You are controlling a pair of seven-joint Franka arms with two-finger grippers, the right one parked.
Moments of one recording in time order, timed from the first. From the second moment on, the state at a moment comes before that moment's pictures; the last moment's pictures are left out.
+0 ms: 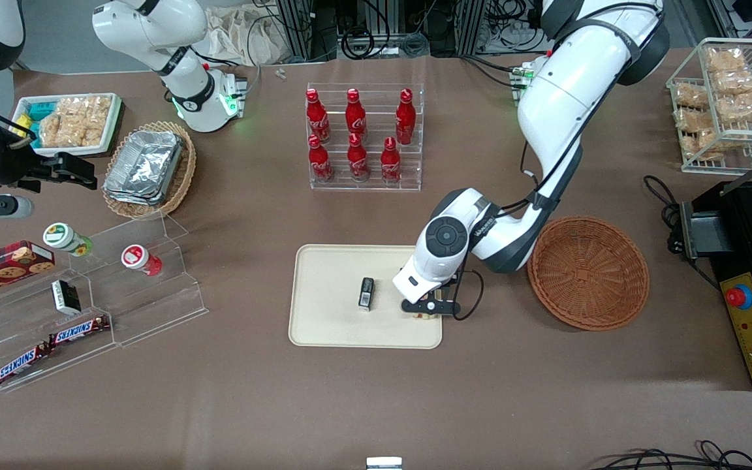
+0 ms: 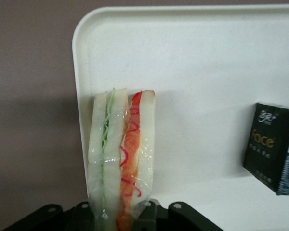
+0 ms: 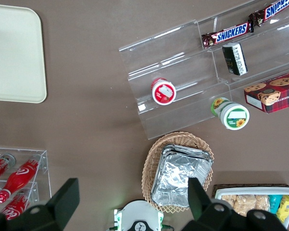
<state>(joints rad) -0.34 0.81 -0.34 -1.47 0.25 2.25 -0.67</state>
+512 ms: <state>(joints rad) -0.34 0.76 -0.34 -1.41 0.25 2.27 -0.79</state>
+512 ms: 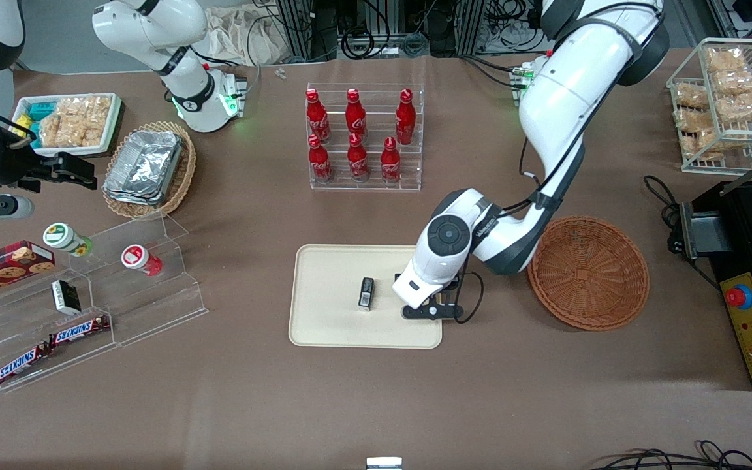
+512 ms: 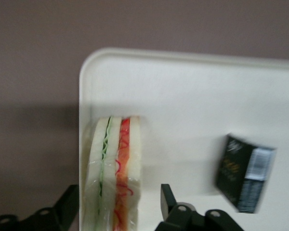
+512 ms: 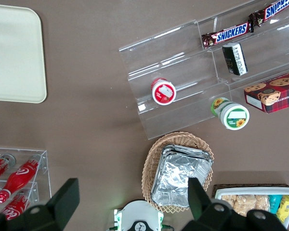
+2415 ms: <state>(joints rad) 0.03 -0.12 -0.10 -1.60 0.02 1.42 -0.17</state>
